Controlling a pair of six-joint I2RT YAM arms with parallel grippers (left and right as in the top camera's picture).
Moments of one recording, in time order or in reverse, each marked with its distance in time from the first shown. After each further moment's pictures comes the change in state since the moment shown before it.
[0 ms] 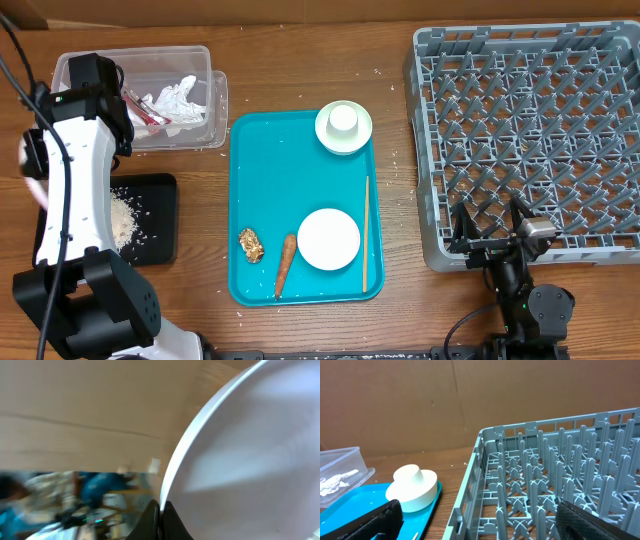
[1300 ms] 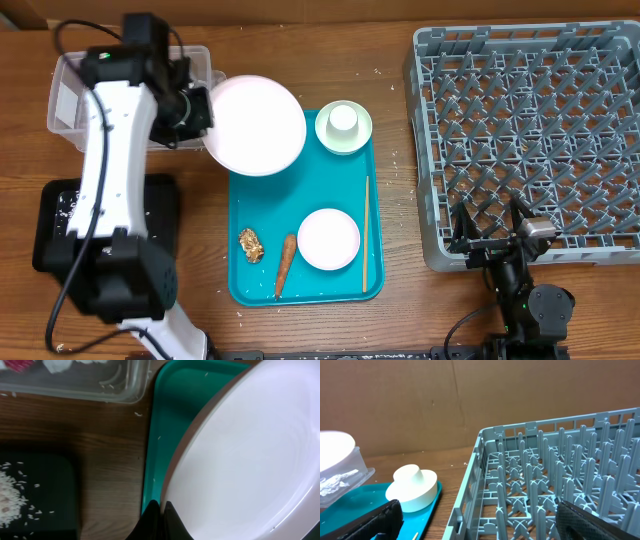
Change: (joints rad) left arm -0.209 0.143 0.284 -0.156 1.189 0.002; right arm 0.000 0.000 0.000 0.000 0.000 0.000
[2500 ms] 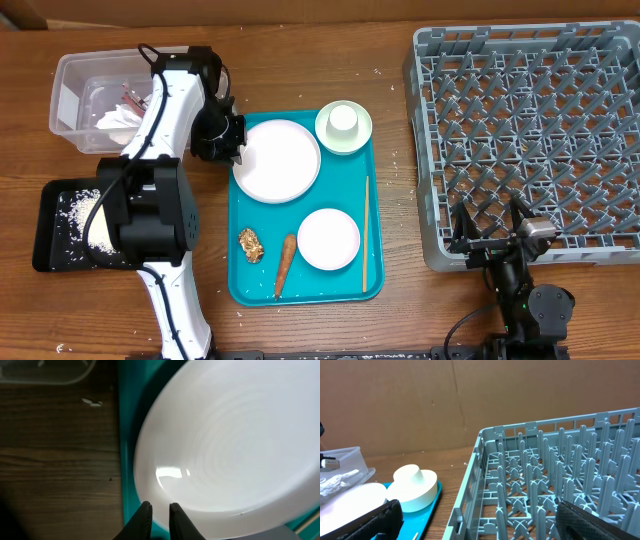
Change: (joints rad) left arm -0.067 0.327 -0.002 0.005 0.038 0.011; right arm 0.000 0.000 0.000 0.000 0.000 0.000
